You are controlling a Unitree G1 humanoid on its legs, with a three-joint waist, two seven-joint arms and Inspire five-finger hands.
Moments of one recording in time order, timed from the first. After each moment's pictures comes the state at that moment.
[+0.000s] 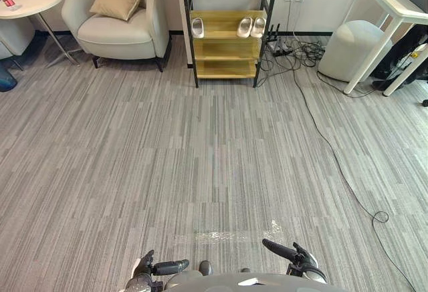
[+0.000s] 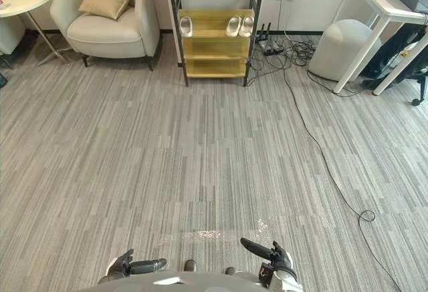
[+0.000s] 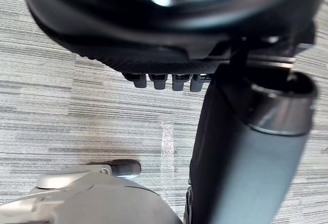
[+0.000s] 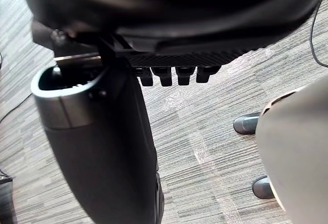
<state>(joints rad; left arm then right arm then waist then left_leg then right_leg) 0.13 0.14 0.06 1.09 -0.03 -0.04 0.09 0.03 -0.03 -0.25 1.13 0.16 -0.04 -0.11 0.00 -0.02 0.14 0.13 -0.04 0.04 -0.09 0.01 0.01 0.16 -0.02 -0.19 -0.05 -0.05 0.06</state>
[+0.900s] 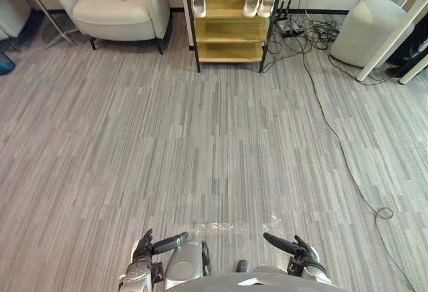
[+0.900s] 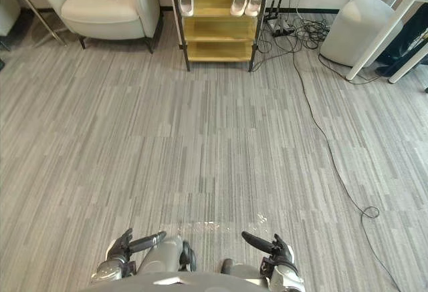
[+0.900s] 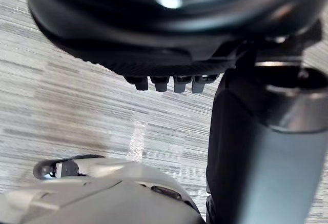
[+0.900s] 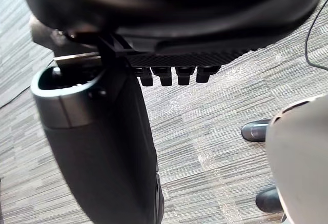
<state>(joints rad) 0.07 0.11 0.18 1.00 -0.09 -0.08 0.09 0.01 -0.06 -0.23 1.09 0.16 -0.05 -0.12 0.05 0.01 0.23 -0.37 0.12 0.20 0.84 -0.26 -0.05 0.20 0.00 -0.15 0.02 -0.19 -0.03</state>
